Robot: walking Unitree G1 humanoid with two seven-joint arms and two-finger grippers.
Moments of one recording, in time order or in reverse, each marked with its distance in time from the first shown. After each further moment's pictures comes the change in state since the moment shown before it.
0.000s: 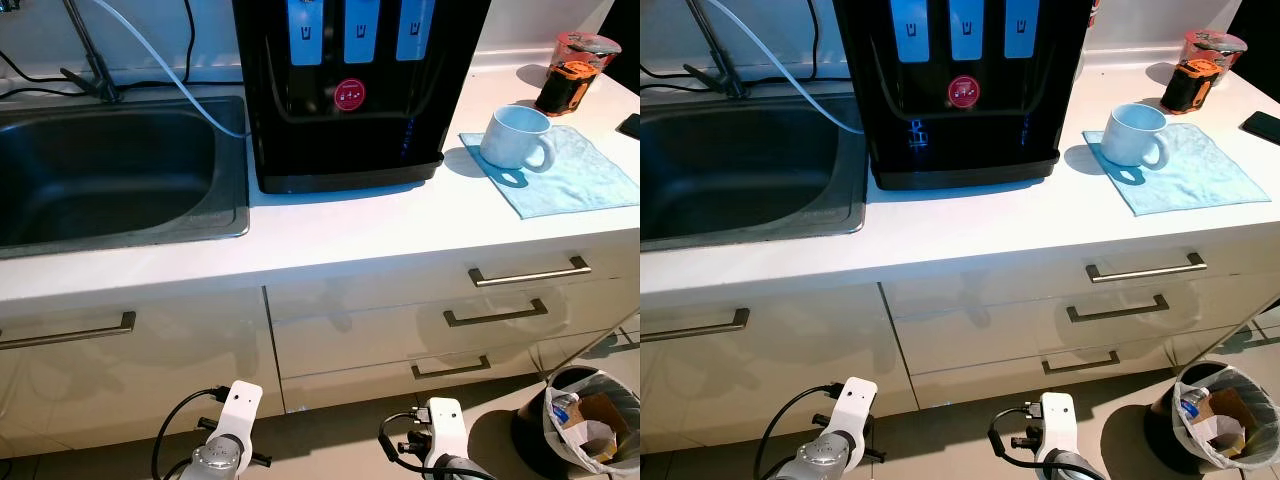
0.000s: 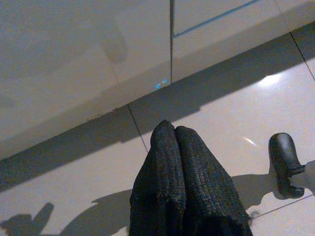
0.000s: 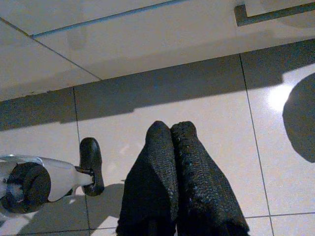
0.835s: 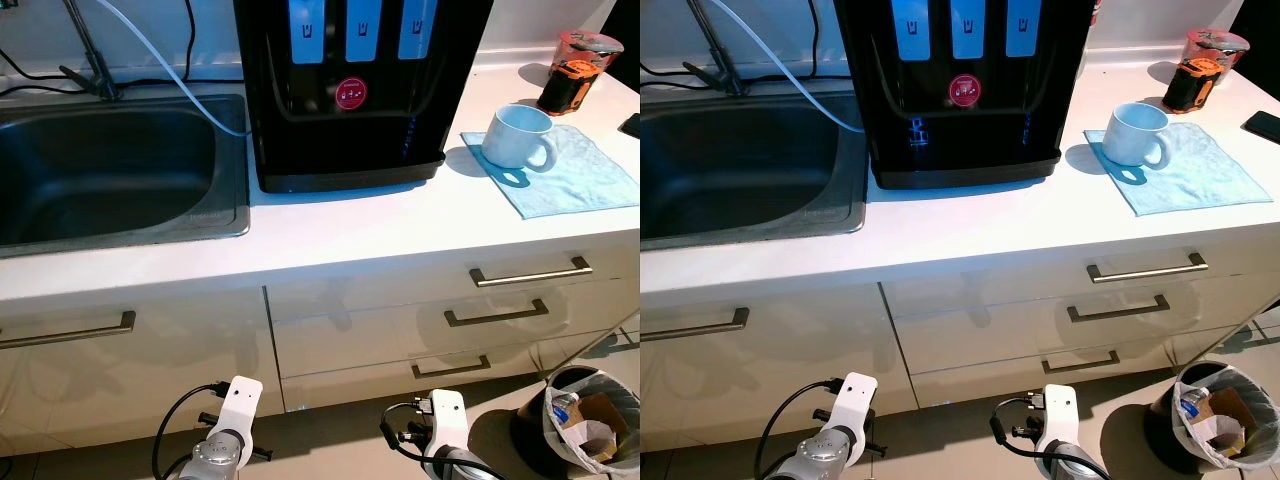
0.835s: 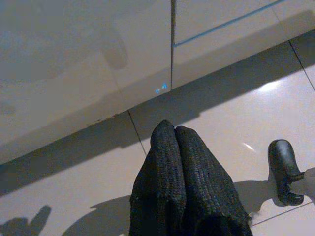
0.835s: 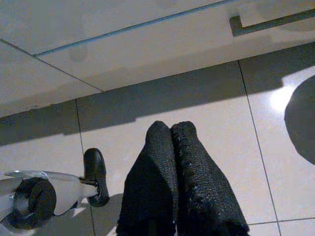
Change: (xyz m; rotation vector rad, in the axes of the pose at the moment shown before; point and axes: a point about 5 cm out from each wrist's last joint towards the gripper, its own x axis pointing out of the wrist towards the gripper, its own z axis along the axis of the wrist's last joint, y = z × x) left arm 0.001 0.001 0.006 -0.005 -0.024 0.002; right arm 0.002 0.000 0.010 0.045 -0.032 -0.006
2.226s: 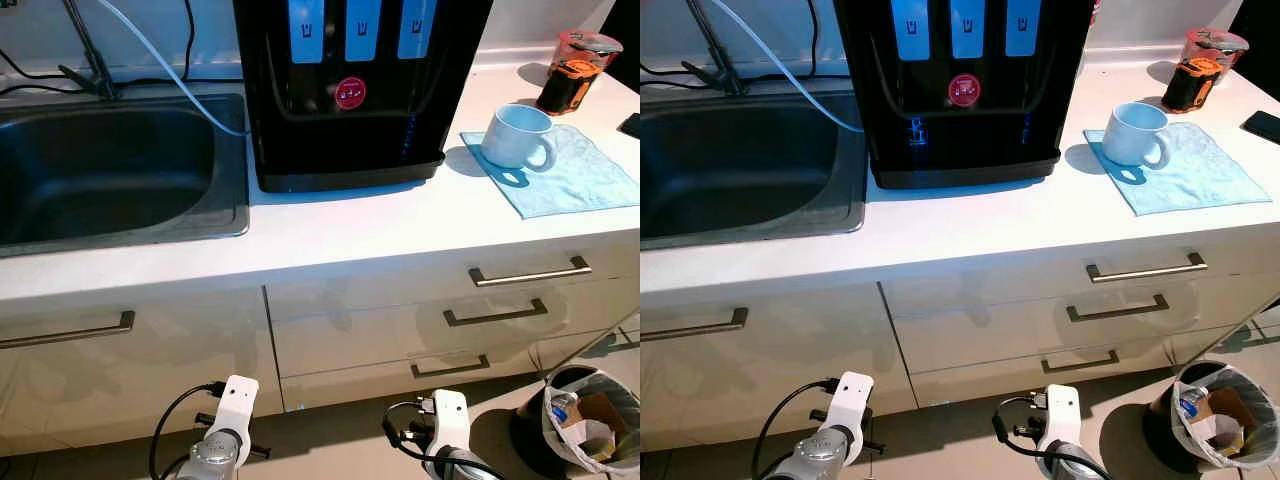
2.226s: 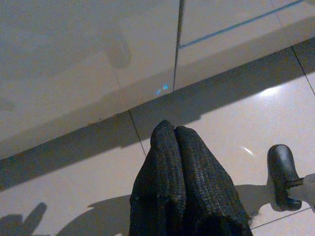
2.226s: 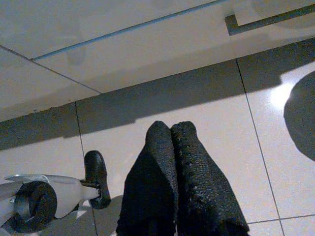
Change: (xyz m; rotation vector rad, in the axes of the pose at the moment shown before) left arm 0.000 0.003 0.000 -0.029 -0.005 0.016; right arm 0.000 -0.002 0.000 0.024 -0.005 -0.009
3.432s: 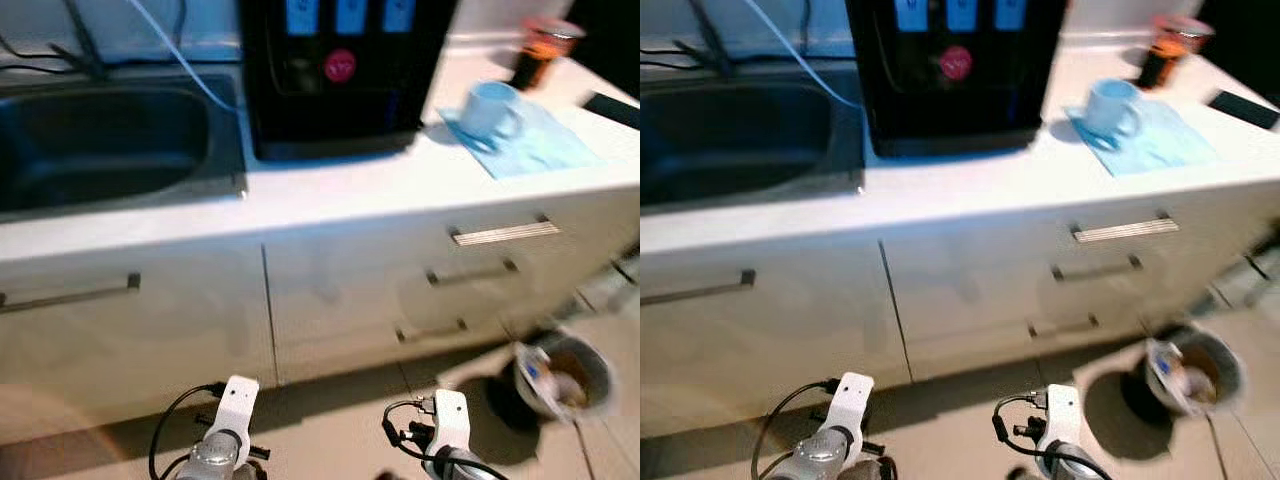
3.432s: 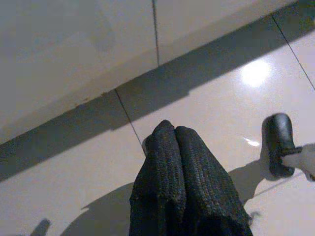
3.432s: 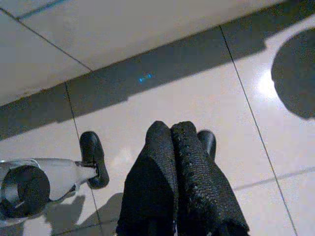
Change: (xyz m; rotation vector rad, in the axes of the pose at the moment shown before) left arm 0.000 0.001 -0.001 0.015 0.004 0.001; right arm 0.000 0.001 -0.001 0.012 0.000 0.003
